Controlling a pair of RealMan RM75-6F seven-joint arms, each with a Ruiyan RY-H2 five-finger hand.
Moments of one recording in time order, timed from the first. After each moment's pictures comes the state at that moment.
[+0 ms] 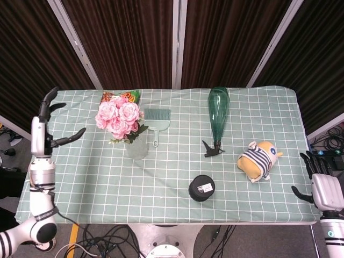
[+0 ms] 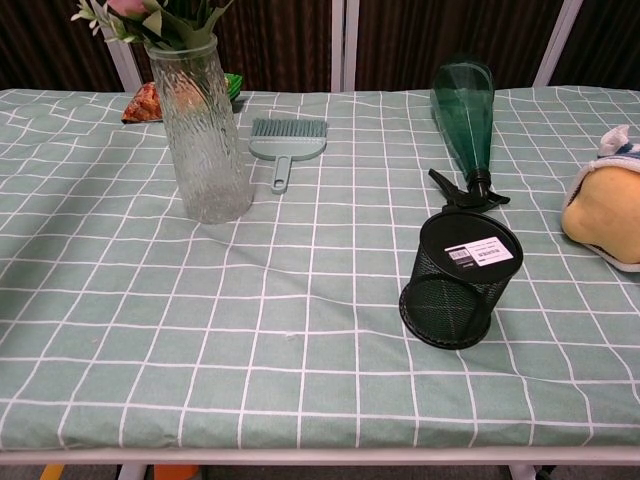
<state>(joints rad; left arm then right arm) -0.40 -1.30 -0.41 -1.78 1.26 1.46 -0.49 0.11 -1.07 0.08 -1.64 -1.38 1.37 0.04</state>
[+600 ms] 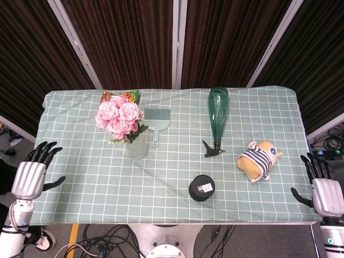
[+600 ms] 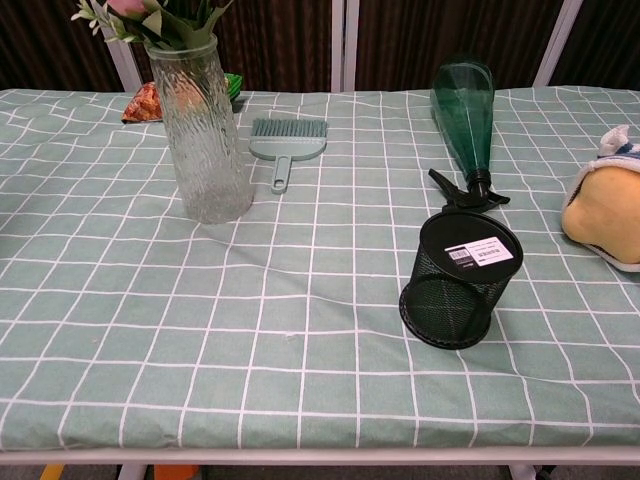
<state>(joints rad) -0.19 -1.22 -0.04 -1.59 1.54 1.52 0.15 0.07 -1.13 0.06 -1.59 -1.46 1.47 0.02</state>
